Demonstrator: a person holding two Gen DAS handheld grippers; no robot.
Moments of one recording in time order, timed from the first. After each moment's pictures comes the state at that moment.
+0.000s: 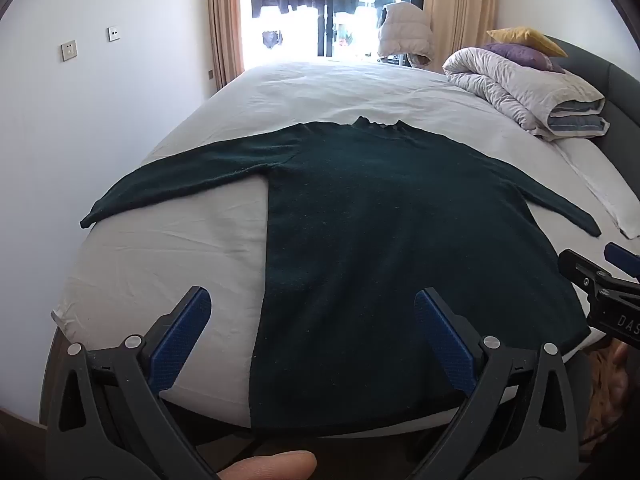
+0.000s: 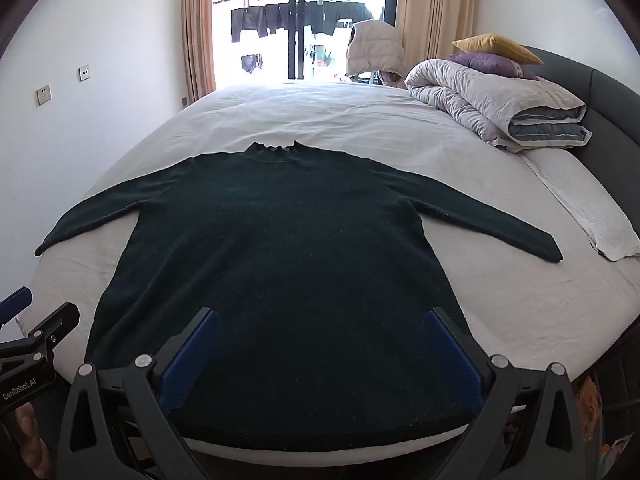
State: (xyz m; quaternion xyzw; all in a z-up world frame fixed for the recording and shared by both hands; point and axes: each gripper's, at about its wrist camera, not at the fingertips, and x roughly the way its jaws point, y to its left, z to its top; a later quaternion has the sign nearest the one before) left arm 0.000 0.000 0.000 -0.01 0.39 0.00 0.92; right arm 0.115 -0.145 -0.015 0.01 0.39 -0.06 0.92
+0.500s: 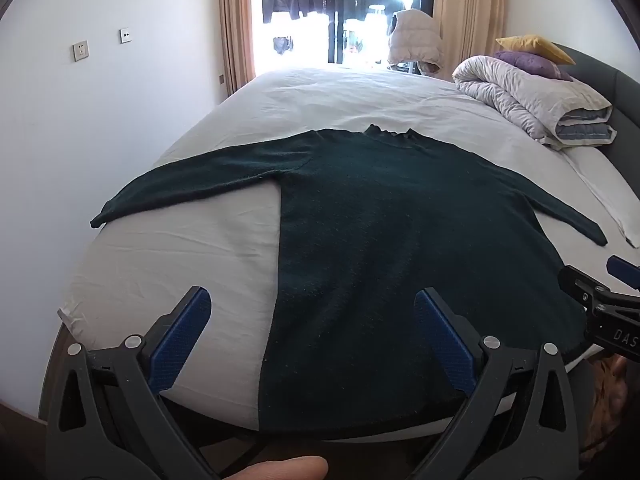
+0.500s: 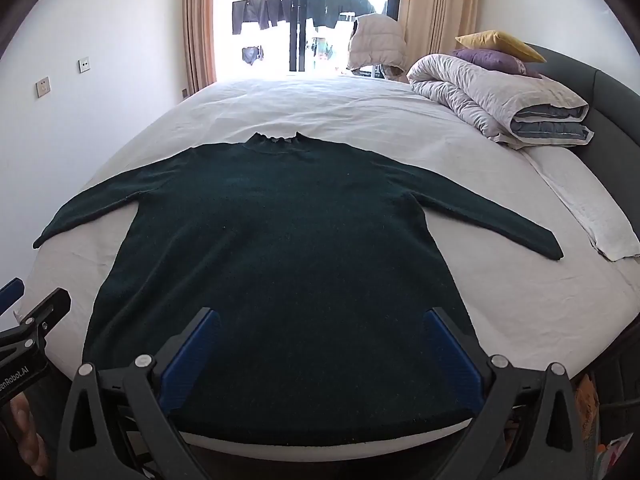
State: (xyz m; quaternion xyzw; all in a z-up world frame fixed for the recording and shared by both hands) left arm 0.003 0.010 -0.001 -0.01 0.37 0.02 0.93; right arm 0.113 -0.137 -0.020 0.00 0.40 -0.06 0.91
